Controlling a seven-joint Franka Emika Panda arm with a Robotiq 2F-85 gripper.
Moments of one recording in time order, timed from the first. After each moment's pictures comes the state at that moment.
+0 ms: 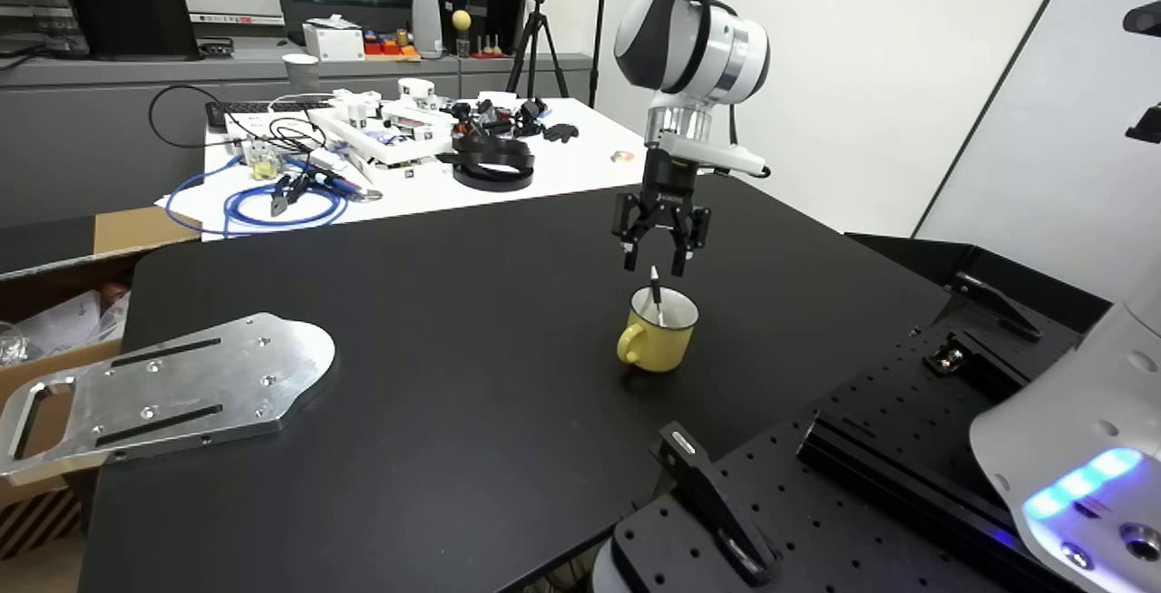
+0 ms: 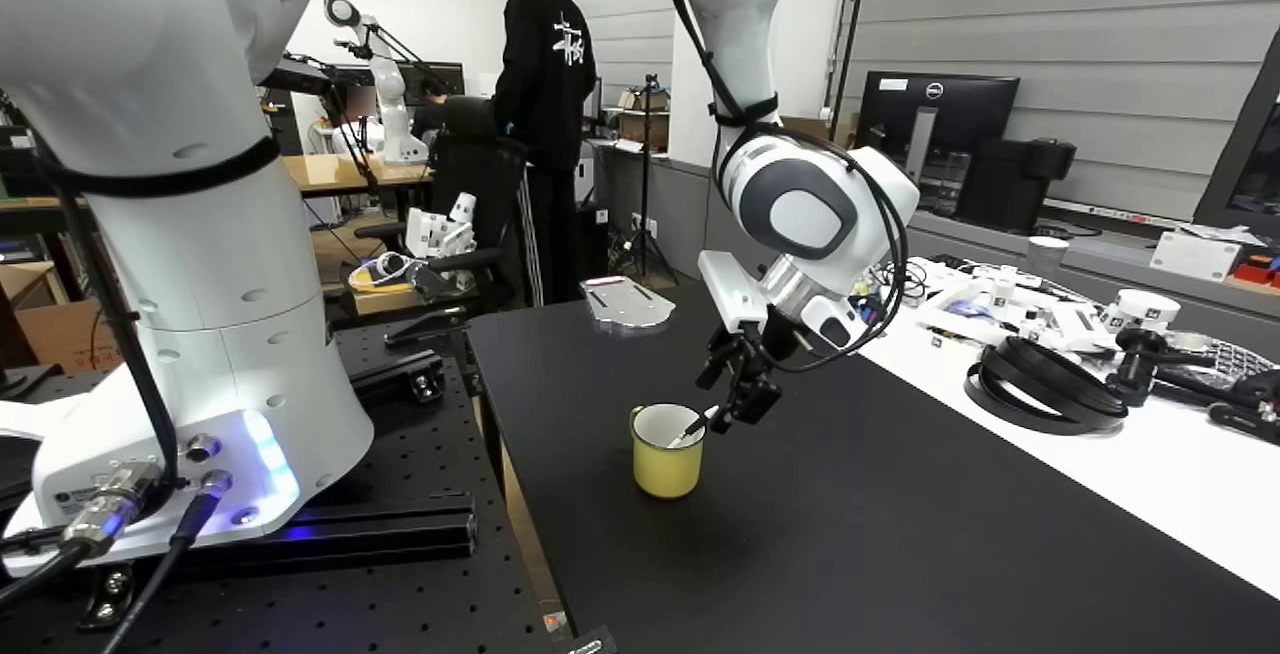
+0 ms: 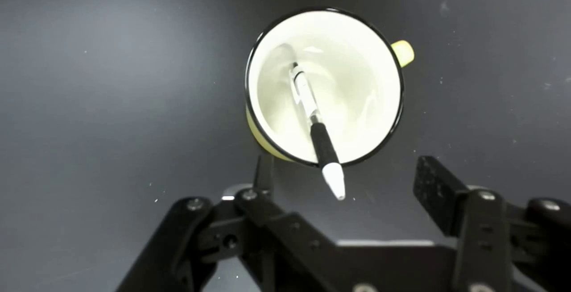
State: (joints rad) arm -0.14 0.67 0.04 -2.12 0.33 2.38 -0.09
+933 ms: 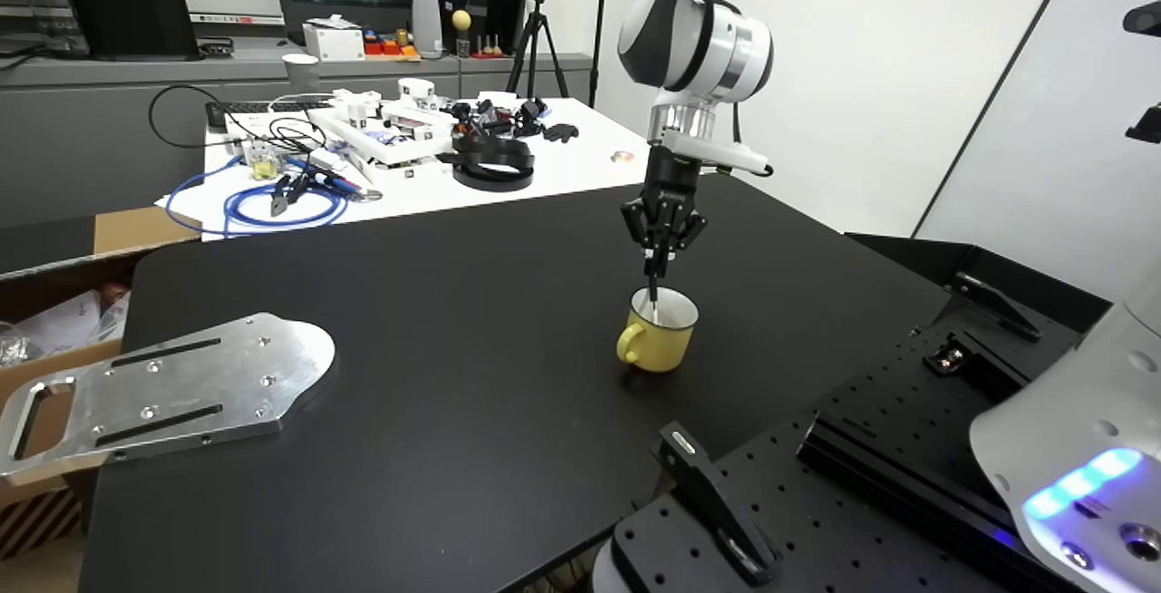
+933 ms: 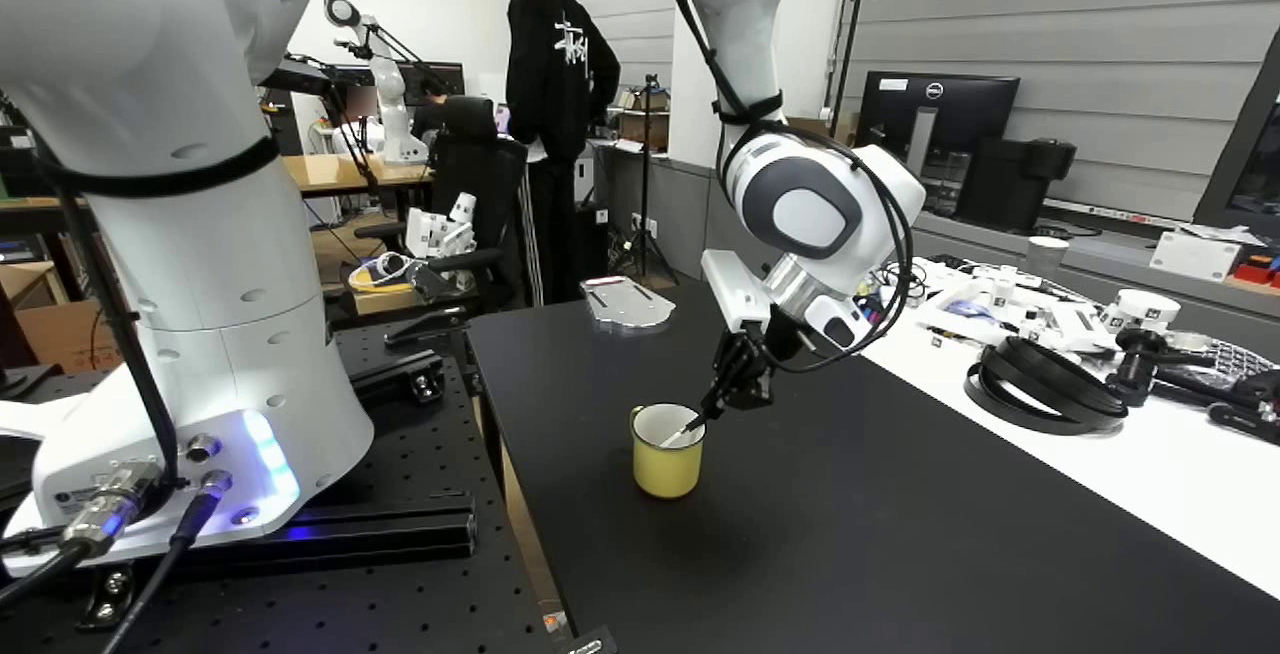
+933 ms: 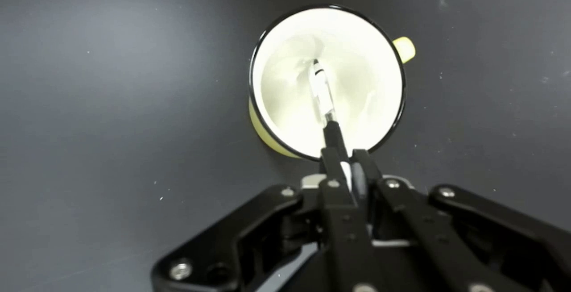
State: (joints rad) arm -0.15 0.67 0.04 -2.12 0.33 2.38 -0.09
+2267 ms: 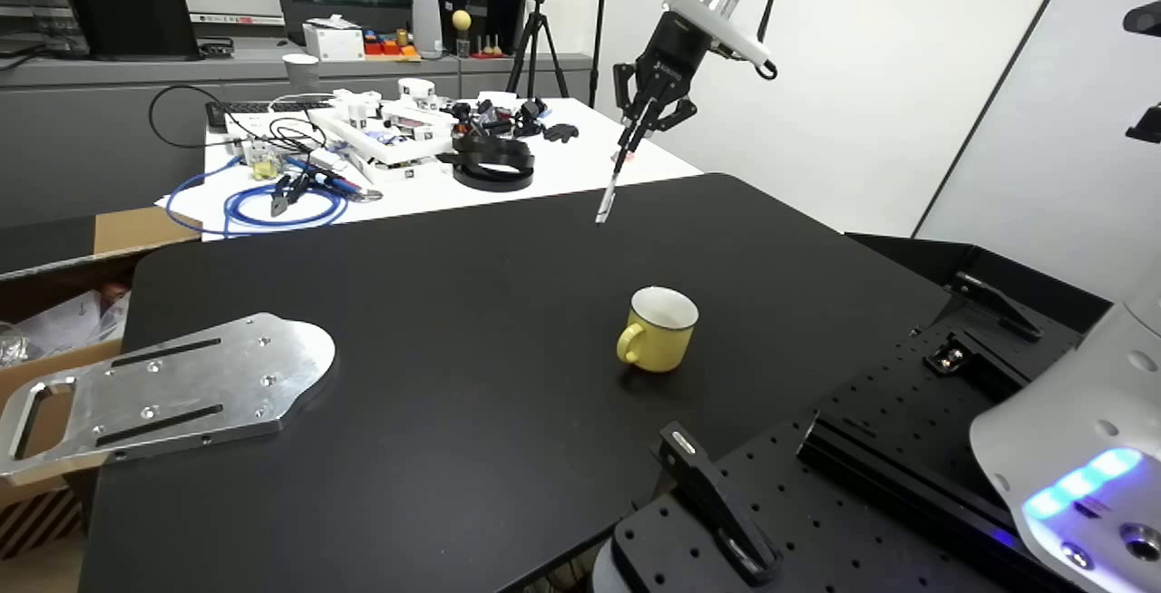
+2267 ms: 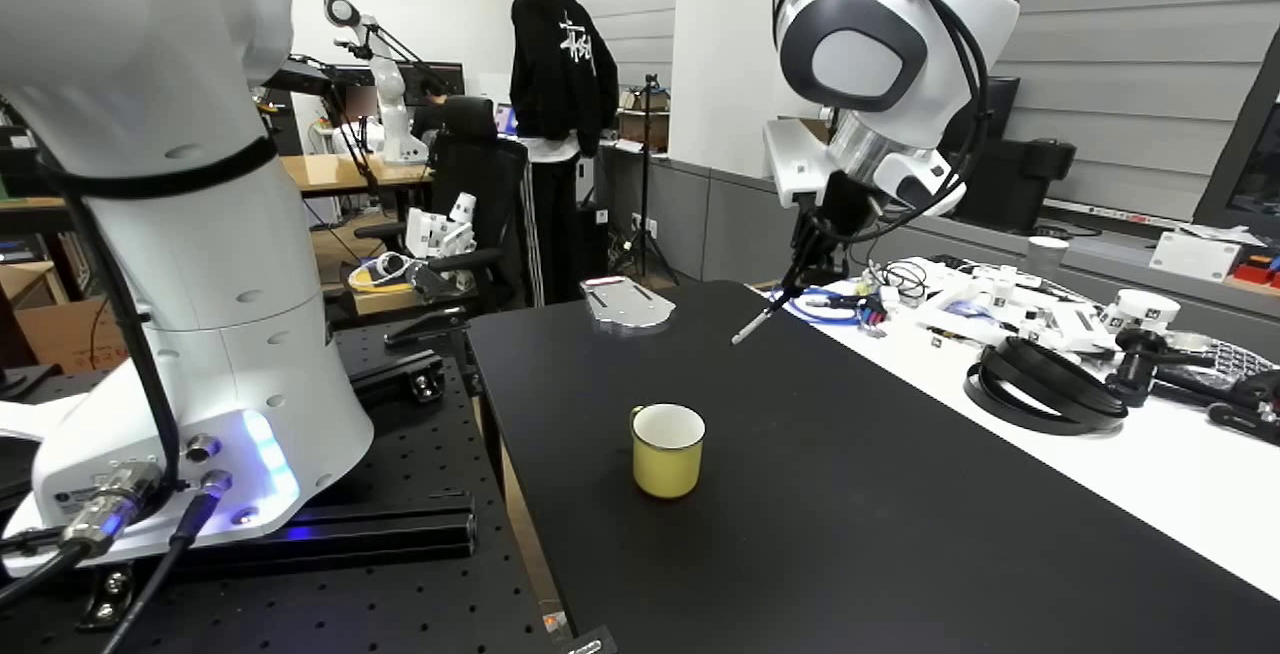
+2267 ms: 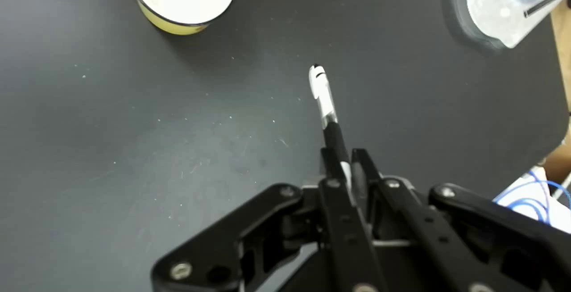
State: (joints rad) arm -0.19 0.39 0.04 -2.12 0.59 2.34 -0.14
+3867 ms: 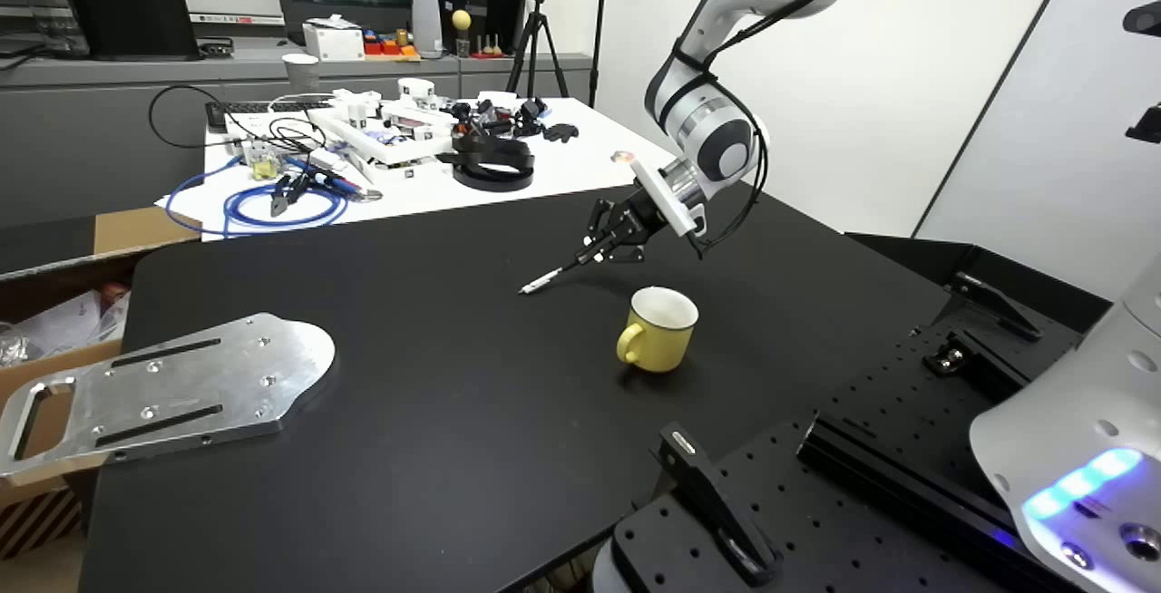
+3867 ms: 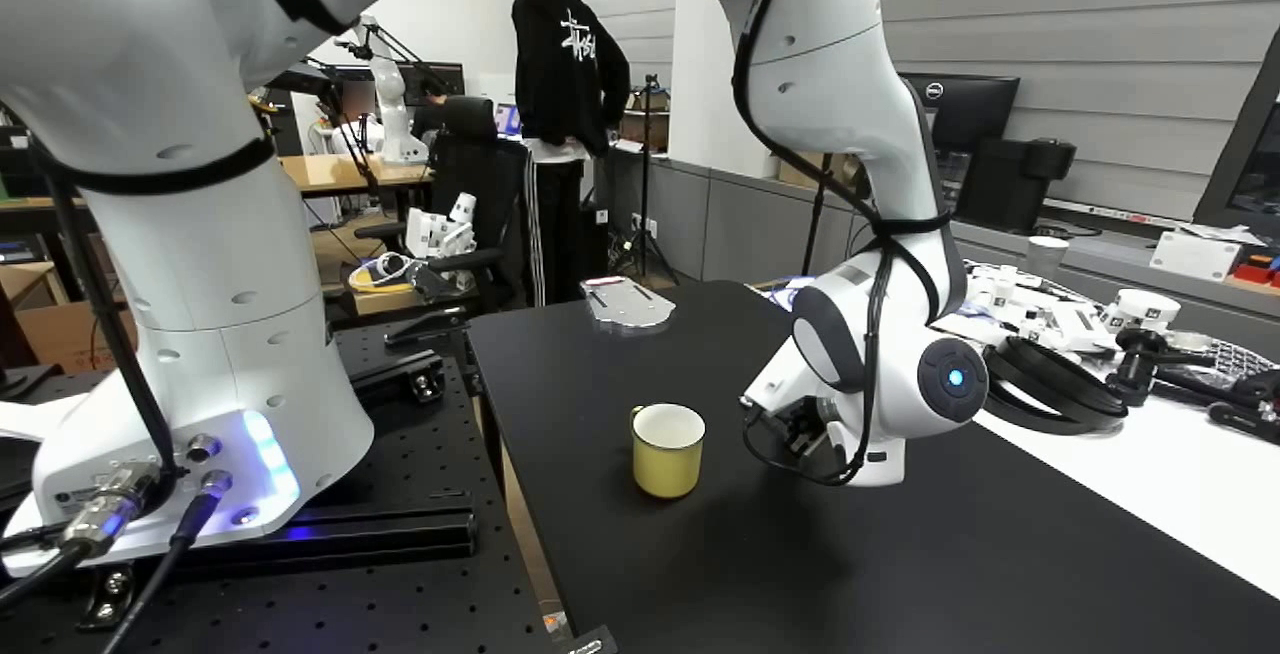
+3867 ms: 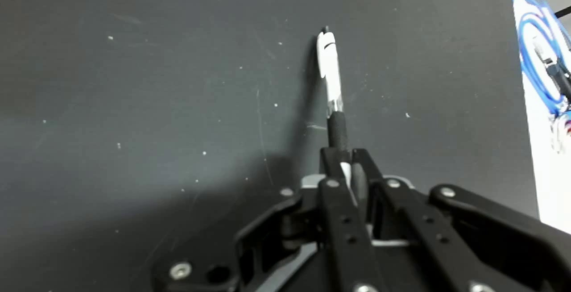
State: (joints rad) arm -0.23 1.06 0.01 -1.72 1.38 2.30 -0.31
